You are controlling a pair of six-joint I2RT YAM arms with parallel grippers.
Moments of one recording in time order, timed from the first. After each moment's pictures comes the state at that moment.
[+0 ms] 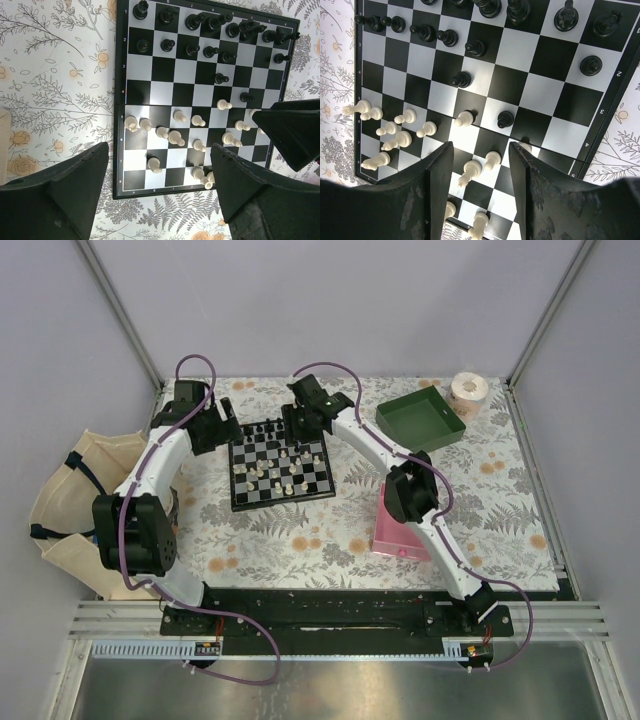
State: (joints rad) left arm -0.02 1.61 1.35 -0.61 0.07 -0.40; right arm 0.68 2.58 2.53 -0.81 -0.09 0.40
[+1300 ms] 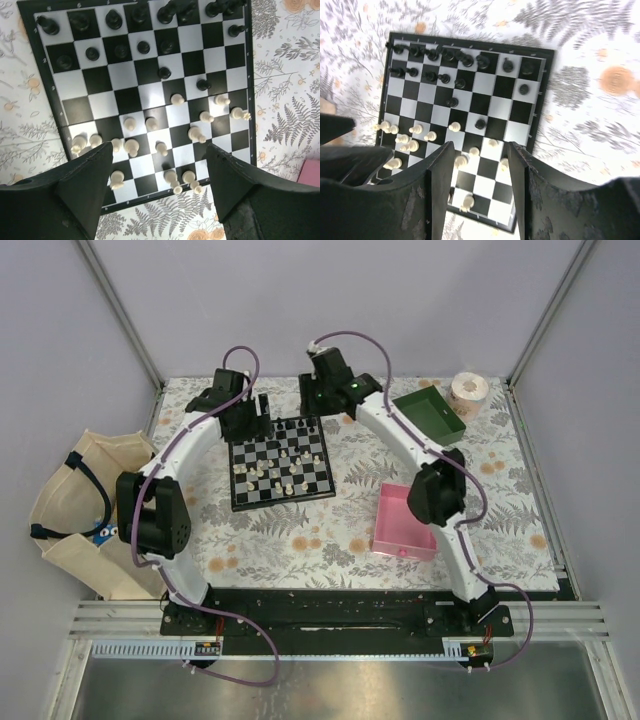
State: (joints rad) left arm -0.18 1.73 1.48 -0.64 0.08 -0.32; right arm 0.64 2.40 2.43 -0.74 0.01 0.36
